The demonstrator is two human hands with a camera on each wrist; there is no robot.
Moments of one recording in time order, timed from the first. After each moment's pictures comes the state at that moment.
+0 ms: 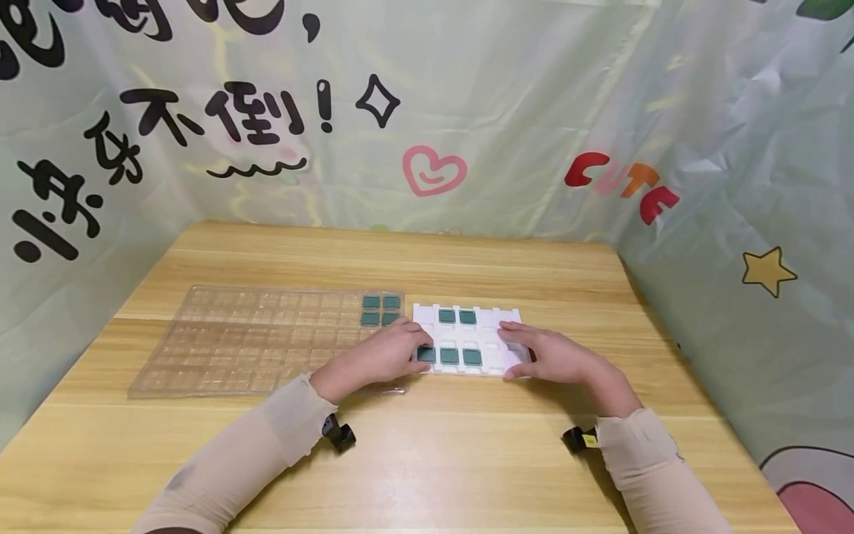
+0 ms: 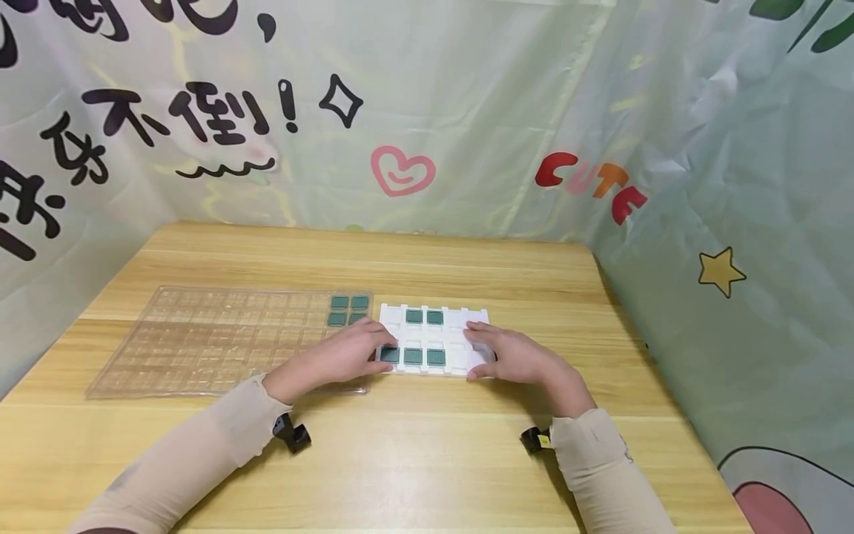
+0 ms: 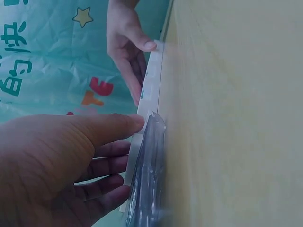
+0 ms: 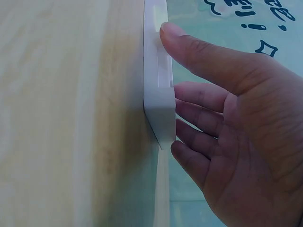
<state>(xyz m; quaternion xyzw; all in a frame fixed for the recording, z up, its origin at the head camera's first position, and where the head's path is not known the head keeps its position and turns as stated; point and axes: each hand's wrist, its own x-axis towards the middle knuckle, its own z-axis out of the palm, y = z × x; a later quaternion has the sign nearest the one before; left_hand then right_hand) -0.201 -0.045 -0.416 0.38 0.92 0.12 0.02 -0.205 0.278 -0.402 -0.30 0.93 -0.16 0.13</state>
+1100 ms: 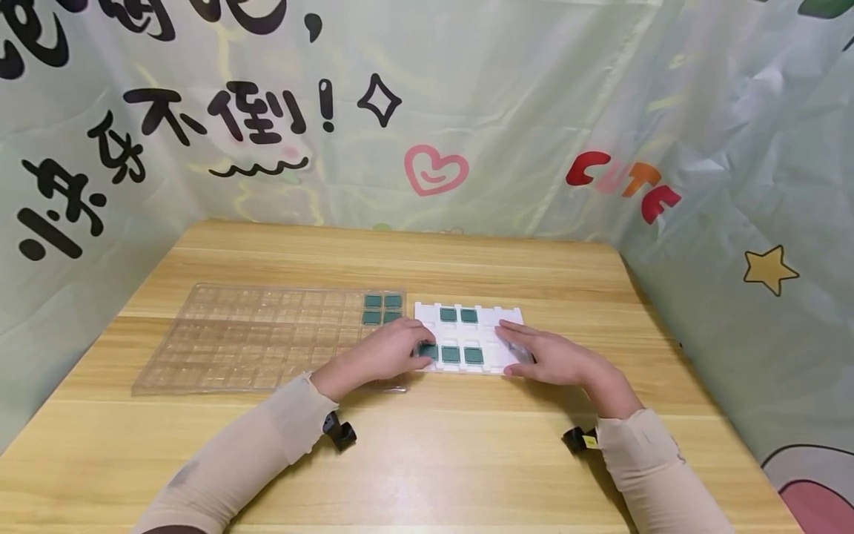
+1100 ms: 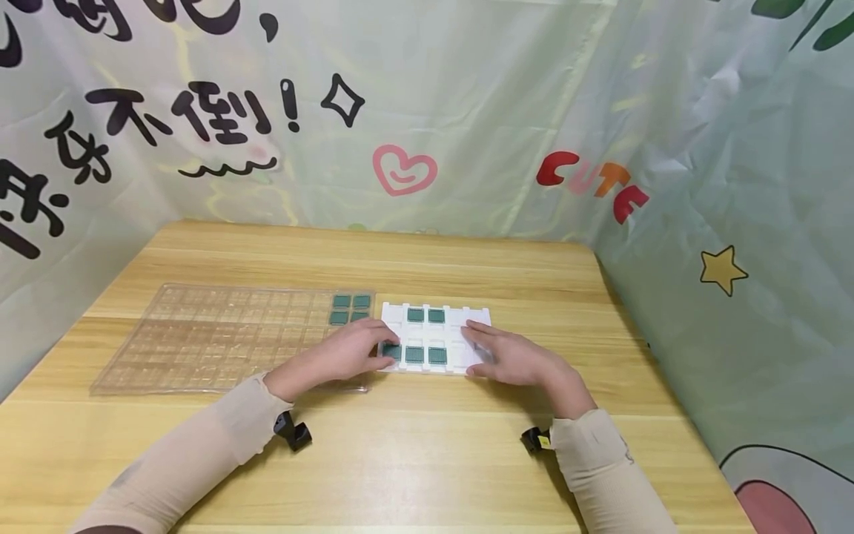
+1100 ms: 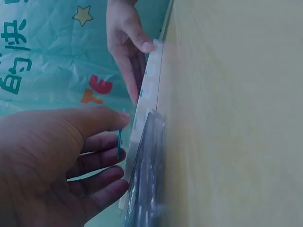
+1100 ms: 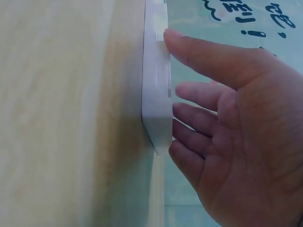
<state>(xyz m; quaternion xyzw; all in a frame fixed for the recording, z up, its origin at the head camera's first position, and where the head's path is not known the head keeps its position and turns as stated) -0.199 -0.046 -0.416 0.38 0.91 0.17 0.00 -0.200 0.277 -0.401 -0.33 0.93 -0.14 0.12</state>
